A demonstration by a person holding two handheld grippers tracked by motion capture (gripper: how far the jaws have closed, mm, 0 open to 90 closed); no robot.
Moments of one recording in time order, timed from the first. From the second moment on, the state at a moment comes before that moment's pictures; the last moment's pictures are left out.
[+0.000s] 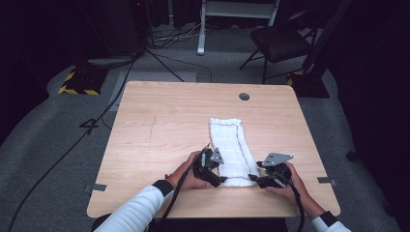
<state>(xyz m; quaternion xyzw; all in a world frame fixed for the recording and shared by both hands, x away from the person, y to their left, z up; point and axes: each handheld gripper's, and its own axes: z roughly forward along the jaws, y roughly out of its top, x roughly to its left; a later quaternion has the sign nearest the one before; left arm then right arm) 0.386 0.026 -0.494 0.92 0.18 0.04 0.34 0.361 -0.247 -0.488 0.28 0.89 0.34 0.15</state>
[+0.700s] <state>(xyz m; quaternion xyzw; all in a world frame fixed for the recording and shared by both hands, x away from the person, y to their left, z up) 0.369 0.067 -0.490 0.92 0.23 0.06 0.32 0.348 -0.222 -0.480 0.25 0.89 0.35 0.15</state>
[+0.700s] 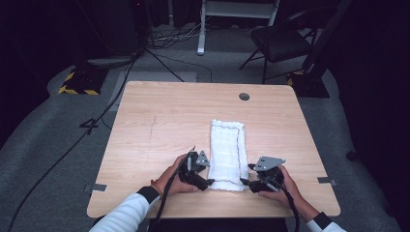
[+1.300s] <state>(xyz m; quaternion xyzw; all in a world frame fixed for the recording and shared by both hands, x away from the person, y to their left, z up) 0.440 0.060 -0.457 0.90 0.26 0.16 0.33 0.450 -0.226 -0.451 0.32 0.85 0.37 0.19</state>
